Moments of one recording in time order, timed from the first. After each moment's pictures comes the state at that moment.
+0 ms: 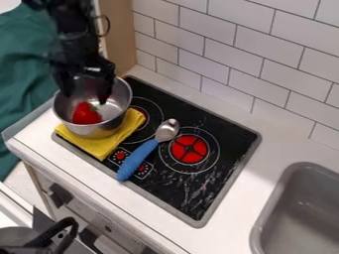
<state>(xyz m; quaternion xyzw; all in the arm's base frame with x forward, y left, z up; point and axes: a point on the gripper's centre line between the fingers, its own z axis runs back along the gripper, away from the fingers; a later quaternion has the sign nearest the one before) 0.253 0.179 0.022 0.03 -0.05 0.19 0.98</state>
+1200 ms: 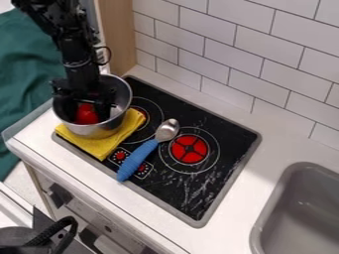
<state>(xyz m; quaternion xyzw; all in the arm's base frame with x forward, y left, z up) 0.252 0.176 -0.020 0.01 -0.02 0.20 0.98</state>
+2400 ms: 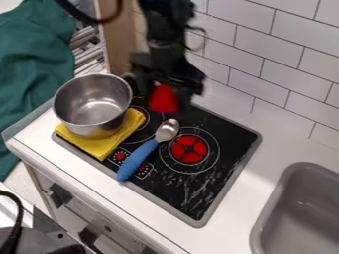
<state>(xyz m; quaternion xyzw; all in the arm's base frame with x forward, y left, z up) 0.294 0.033 0.047 0.03 -0.11 0.08 0.99</state>
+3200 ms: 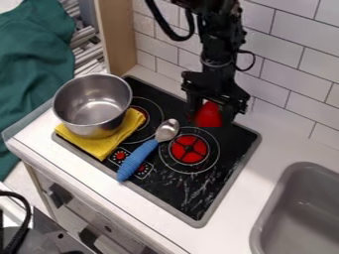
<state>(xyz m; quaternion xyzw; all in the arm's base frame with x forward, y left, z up) 0.350 -0.005 -0.005 -0.01 -0.06 0.01 1.00</state>
